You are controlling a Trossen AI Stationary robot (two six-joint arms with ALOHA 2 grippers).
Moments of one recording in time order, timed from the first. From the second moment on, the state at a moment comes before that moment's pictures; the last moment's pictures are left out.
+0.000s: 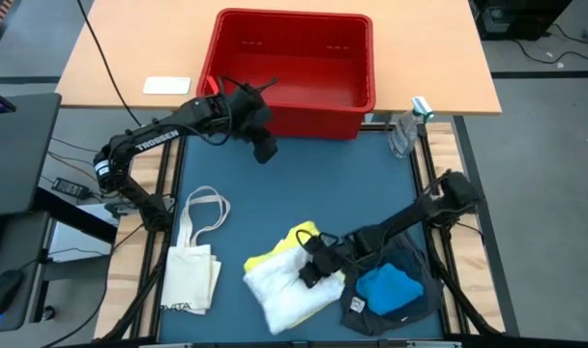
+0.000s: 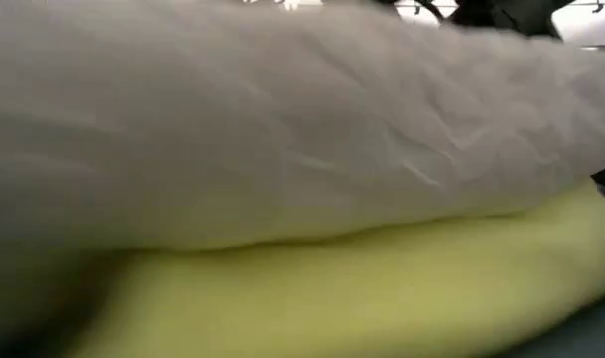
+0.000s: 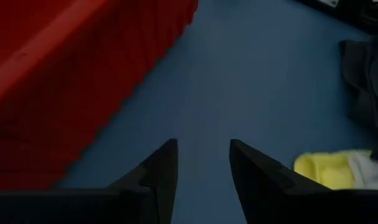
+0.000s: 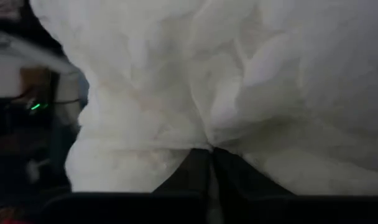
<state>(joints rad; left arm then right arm) 0.46 1.56 1.63 -0.91 0.02 -0.07 0.40 1.88 1.00 0.11 0.01 1.36</state>
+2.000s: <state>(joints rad) 0.66 1.74 1.63 -0.87 0.14 -0.14 -0.76 1.33 1.11 -0.24 -0.37 0.40</state>
